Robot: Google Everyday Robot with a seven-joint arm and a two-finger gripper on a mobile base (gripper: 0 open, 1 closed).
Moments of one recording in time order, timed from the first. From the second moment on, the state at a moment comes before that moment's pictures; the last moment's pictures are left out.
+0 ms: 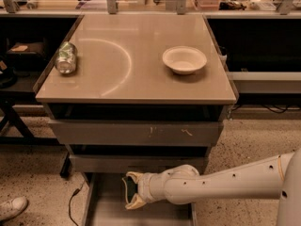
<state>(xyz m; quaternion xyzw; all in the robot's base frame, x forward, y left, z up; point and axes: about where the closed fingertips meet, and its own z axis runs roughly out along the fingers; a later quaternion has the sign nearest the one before) 0.450 0.077 0.440 -0.69 0.61 0.16 0.36</state>
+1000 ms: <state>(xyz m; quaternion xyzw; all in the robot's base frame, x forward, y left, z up) 0.445 0.090 0.550 -0.70 0.58 0.13 0.39</state>
